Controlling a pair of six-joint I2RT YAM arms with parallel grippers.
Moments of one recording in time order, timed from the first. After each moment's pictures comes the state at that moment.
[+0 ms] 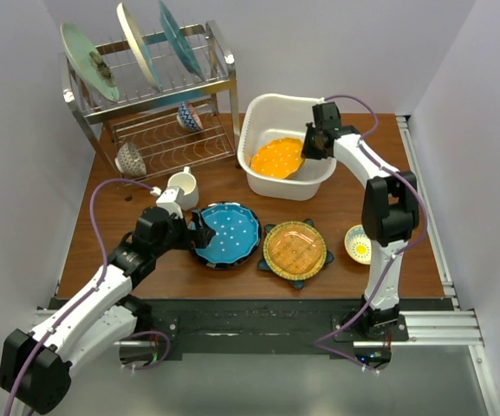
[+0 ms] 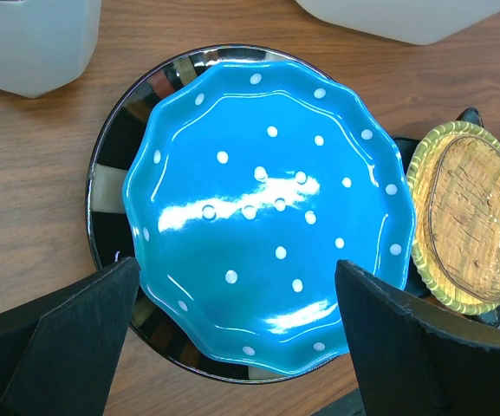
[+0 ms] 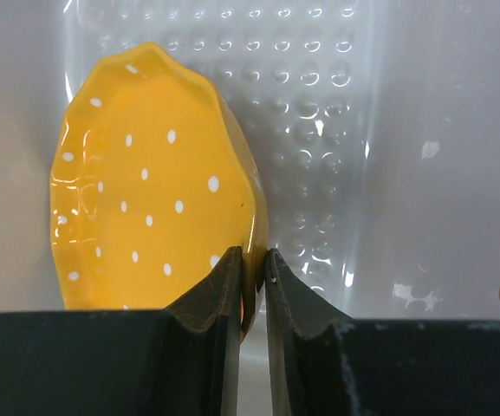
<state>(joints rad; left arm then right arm) -0.46 0.81 0.46 -0.20 0.06 -0.49 0.25 2.08 1.74 -0.51 0.05 0.43</state>
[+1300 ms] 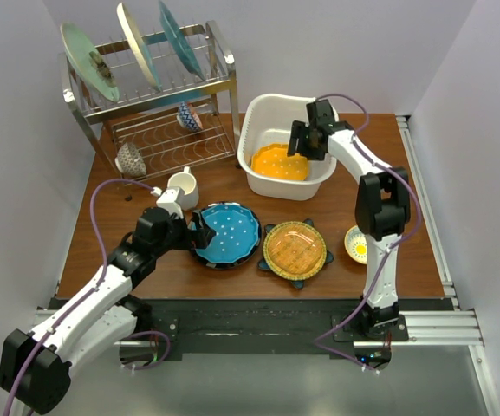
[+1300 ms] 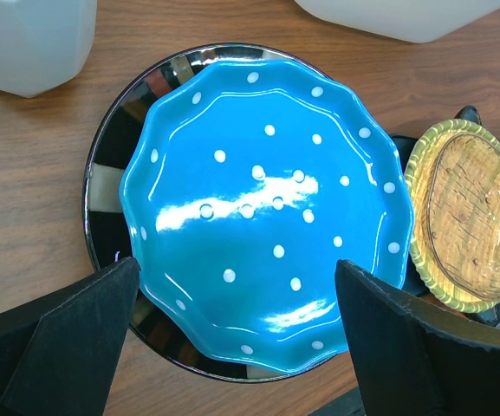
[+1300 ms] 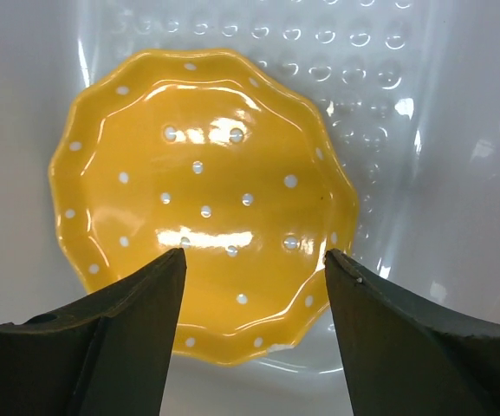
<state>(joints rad) -0.47 0.81 0.46 -0.20 0.06 -0.49 0.26 2.17 1.86 -0.59 0.00 0.40</state>
